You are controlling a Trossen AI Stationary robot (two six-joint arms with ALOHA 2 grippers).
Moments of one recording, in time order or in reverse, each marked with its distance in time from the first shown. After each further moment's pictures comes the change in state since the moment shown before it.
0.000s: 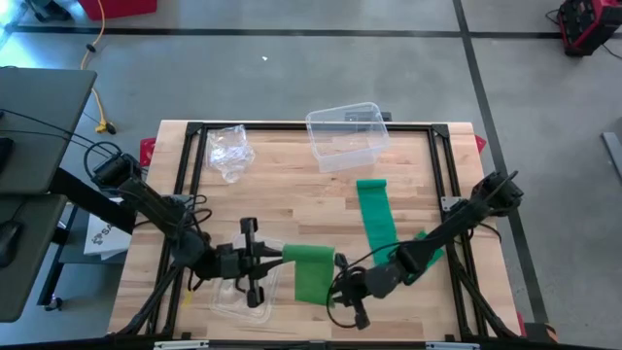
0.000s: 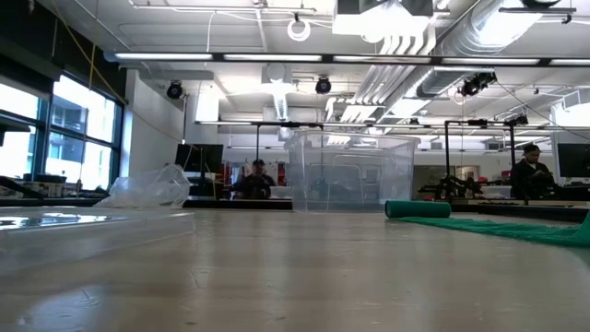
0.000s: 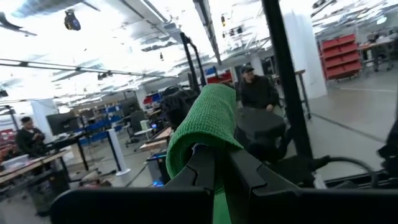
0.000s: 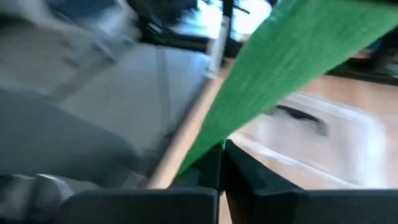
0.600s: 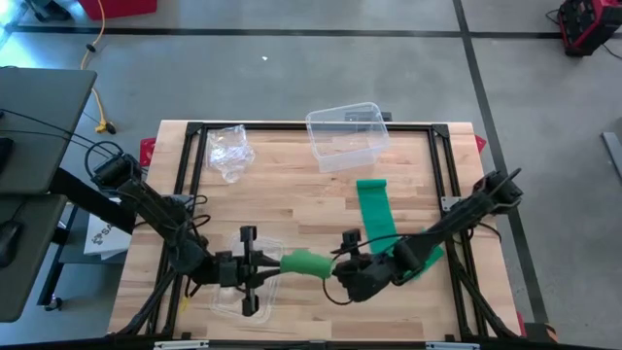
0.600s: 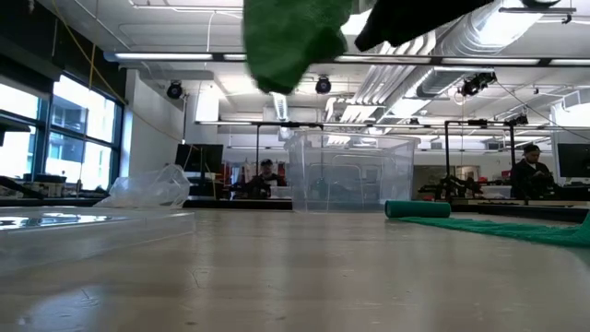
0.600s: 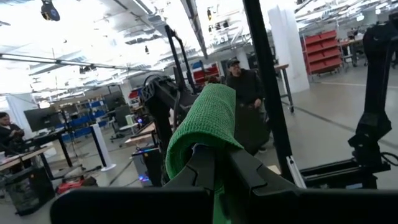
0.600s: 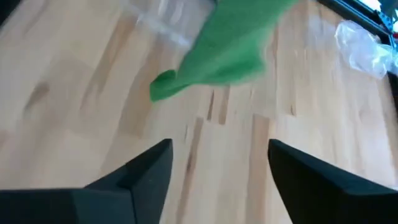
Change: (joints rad) left arm -0.037 0.005 0.000 -0.056 -0.004 -0.049; right arm -0.025 -0.003 0.208 -0.782 0.290 -0.030
